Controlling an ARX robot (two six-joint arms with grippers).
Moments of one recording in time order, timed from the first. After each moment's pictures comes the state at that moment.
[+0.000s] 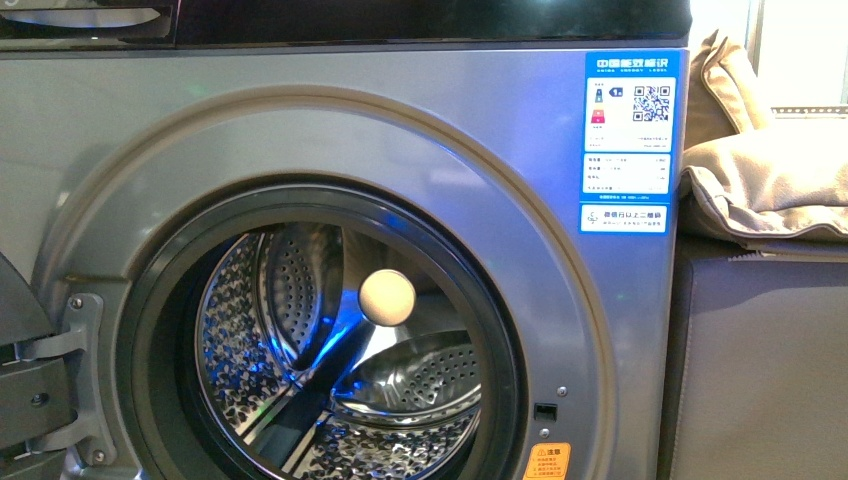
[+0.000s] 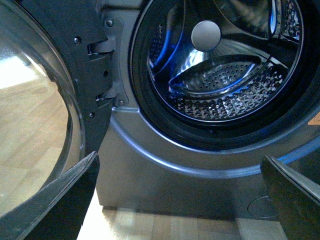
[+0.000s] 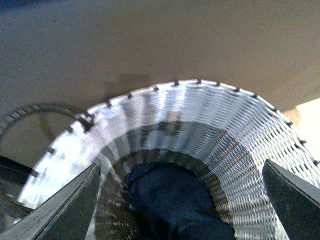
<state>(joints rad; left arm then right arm) 0.00 0.00 0.01 0.00 0.00 0.00 -0.82 1.24 1.08 -0.45 -0.35 -0.29</state>
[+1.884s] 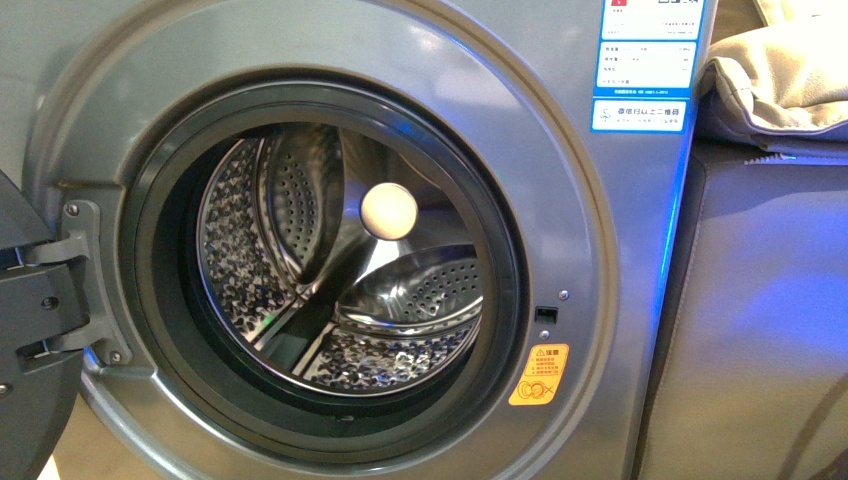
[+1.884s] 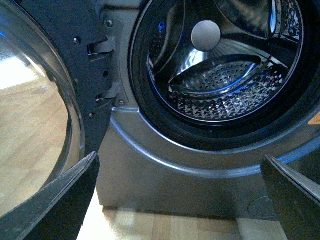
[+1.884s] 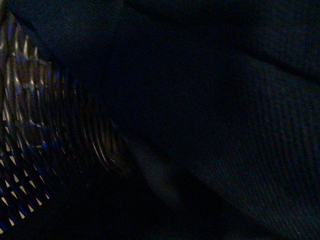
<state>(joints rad) 0.00 0.00 0.01 0.00 0.00 0.00 -0.76 2.71 1.01 0.42 -0.29 -0.21</state>
